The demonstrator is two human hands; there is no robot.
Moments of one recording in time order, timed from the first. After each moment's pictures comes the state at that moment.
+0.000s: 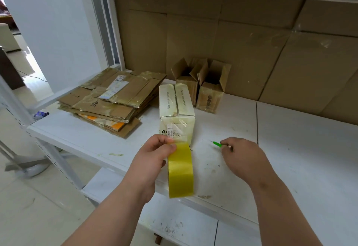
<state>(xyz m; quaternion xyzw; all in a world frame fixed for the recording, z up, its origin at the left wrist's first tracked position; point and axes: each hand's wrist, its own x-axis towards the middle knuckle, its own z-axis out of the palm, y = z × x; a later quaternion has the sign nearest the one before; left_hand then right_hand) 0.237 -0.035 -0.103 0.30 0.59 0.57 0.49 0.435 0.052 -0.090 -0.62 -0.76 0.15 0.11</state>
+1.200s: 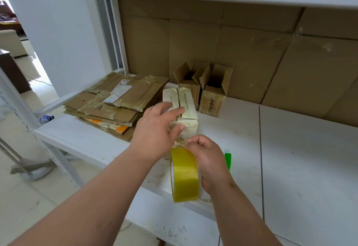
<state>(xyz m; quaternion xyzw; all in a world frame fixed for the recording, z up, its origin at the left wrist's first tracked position) 0.206 0.014 -0.081 0.66 0.67 0.34 -0.01 0.353 0.019 -0.096 -0.51 -0.53 0.56 0.38</state>
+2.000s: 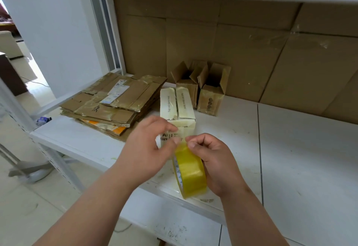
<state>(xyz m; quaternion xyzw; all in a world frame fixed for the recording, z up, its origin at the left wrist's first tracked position) 0.205 -0.027 -0.079 0.66 0.61 0.43 0.07 0.371 0.020 -0.097 -0.41 -0.53 0.62 0.41</state>
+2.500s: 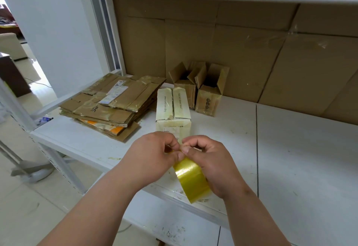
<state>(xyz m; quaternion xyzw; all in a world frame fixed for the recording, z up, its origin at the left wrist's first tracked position) 0.235 -0.032 -0.059 0.62 0.72 0.26 0.17 0.387 0.016 -0.085 -0.43 -0.64 0.53 0.35</state>
